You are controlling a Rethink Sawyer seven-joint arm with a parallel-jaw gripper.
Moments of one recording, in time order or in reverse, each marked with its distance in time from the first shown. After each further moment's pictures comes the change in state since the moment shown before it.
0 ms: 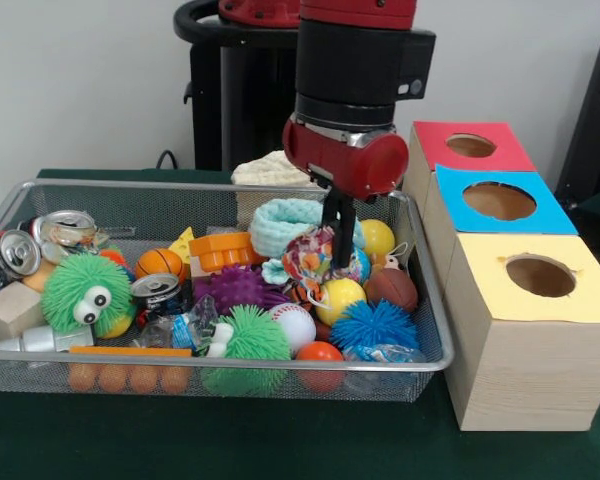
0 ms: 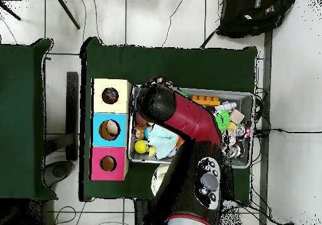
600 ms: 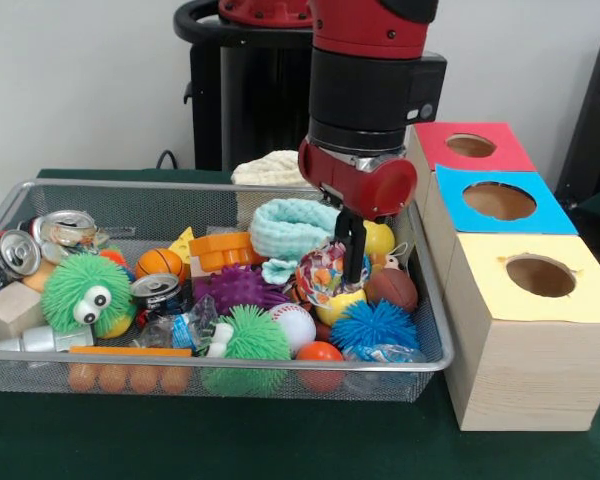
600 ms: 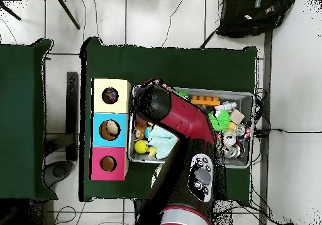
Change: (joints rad) arm 0.016 0.037 -0.005 -0.001 0.038 0.003 0.046
